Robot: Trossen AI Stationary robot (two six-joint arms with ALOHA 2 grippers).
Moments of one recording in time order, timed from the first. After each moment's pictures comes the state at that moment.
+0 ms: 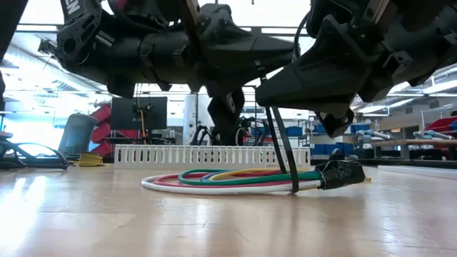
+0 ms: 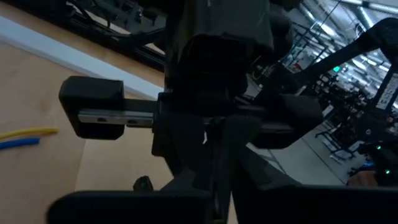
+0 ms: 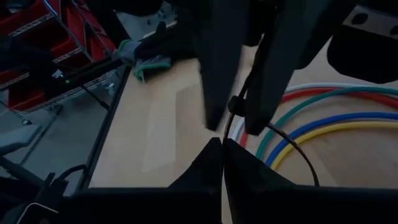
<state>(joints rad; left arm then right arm) -0.24 1.98 0.81 1.10 0.14 -0.56 0.56 1.90 0.74 0.87 0.51 0.57</state>
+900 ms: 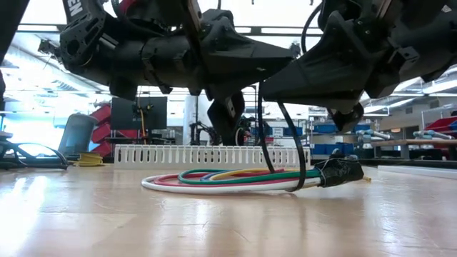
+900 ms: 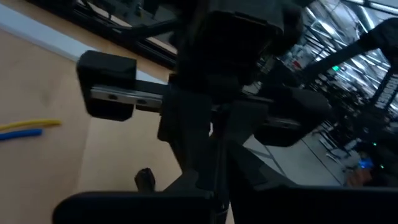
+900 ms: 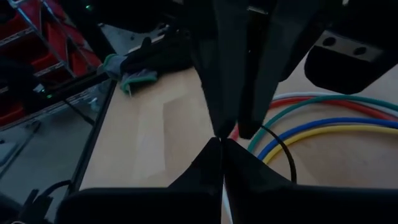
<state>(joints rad) -0.23 1.98 0.81 1.08 0.17 -0.58 0.61 1.90 0.74 0.87 0.65 0.58</state>
